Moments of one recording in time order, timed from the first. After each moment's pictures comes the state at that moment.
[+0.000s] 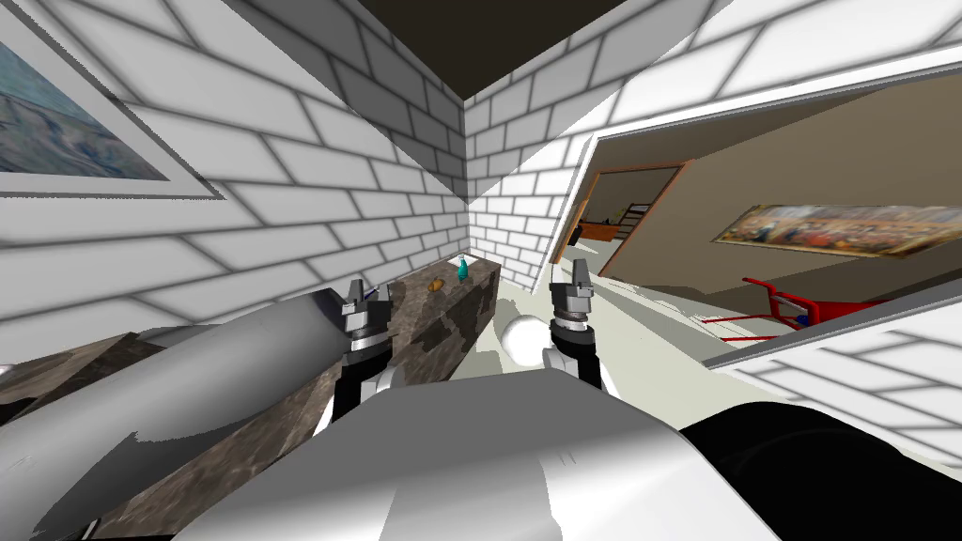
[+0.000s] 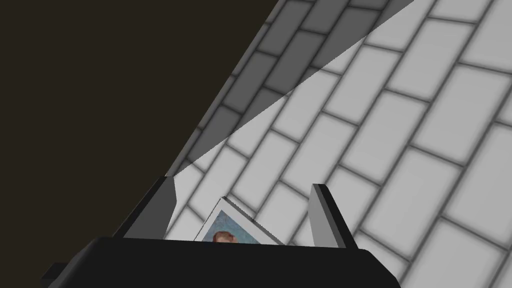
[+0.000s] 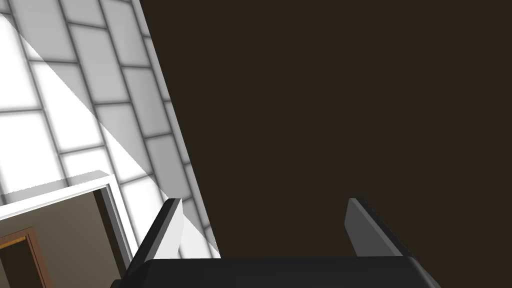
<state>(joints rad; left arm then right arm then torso) 0.49 -0.03 0.02 -2.20 0.04 -0.55 0.09 0.50 0.02 -0.01 -2.34 0.12 -0.65 0.02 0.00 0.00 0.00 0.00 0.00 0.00</state>
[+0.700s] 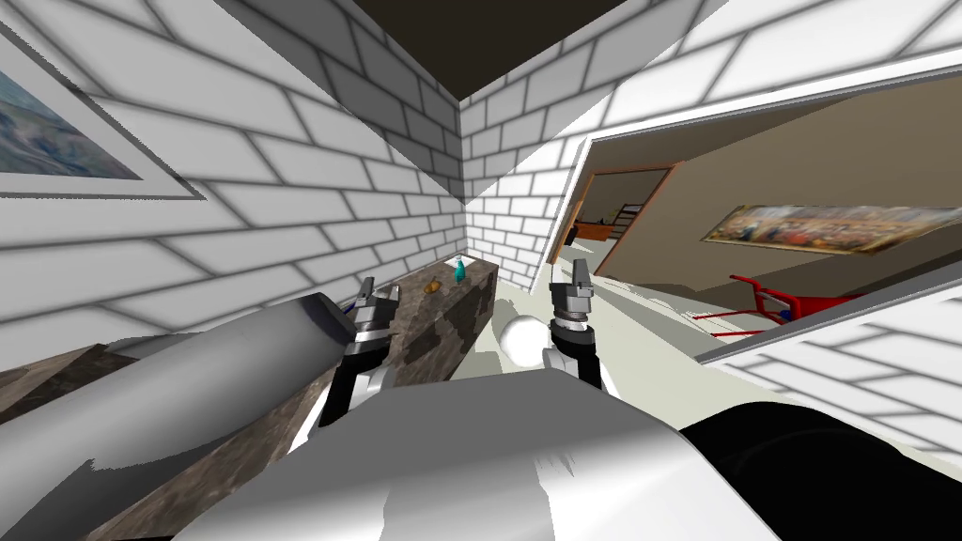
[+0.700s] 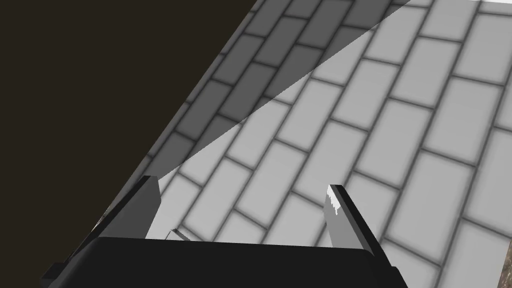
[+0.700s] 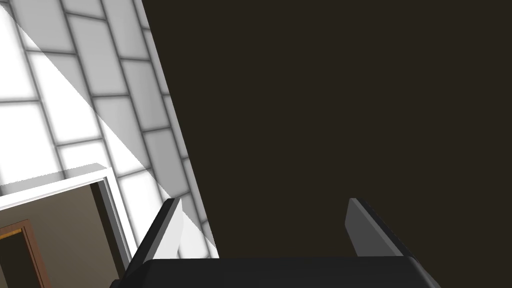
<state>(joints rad) 0.45 0.13 0.03 -2.16 0.10 -0.41 0.17 0.50 0.02 -0.01 -2.34 0.12 -0.65 0.02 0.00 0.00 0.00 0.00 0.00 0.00</state>
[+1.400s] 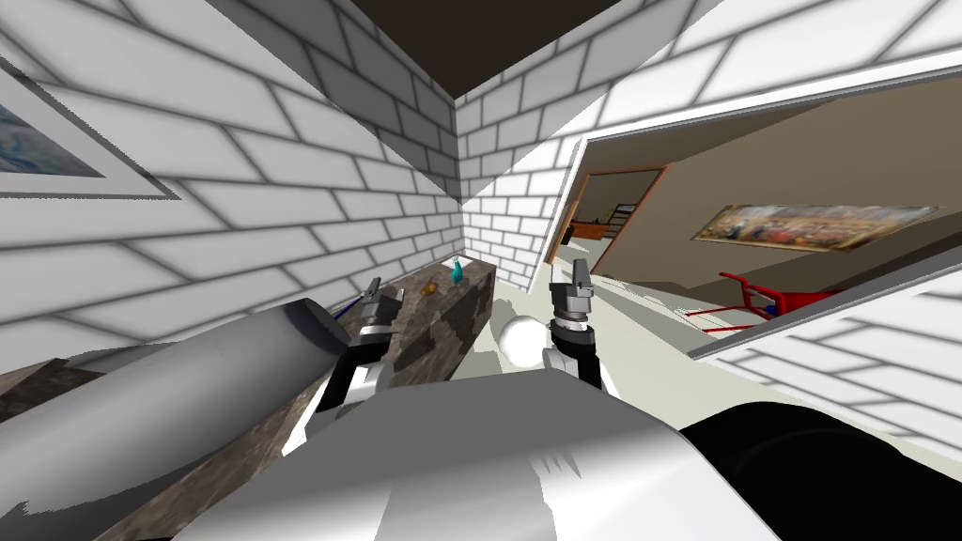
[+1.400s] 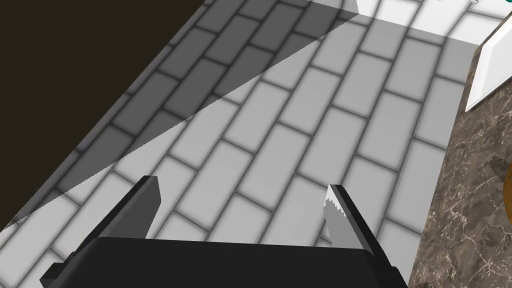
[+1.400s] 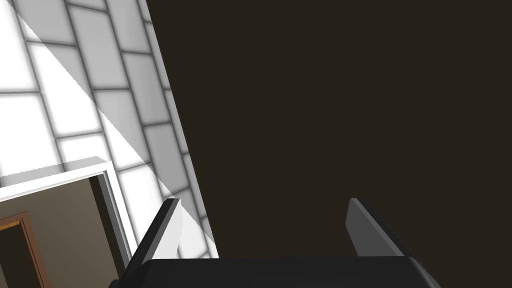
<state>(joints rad) 0.41 0.18 0.05 -2.15 0.17 -0.24 0.26 0.50 0.02 -0.01 -2.34 0.12 -0.65 0.02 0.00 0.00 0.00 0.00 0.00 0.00</state>
